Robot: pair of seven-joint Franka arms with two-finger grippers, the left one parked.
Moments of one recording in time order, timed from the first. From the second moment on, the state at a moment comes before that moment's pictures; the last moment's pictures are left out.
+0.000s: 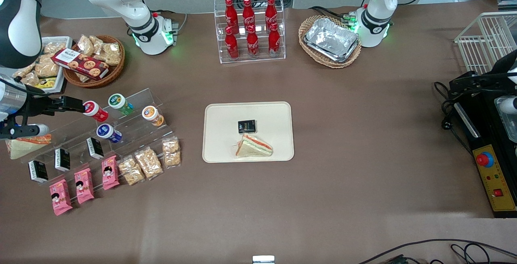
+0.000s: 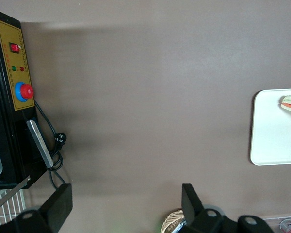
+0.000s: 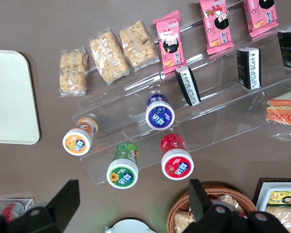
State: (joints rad) arm 0.19 0.11 -0.27 -1.60 0.03 1.49 -0.13
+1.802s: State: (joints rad) arm 0.17 -0.20 -0.24 -2.29 0.06 1.98 -0.11
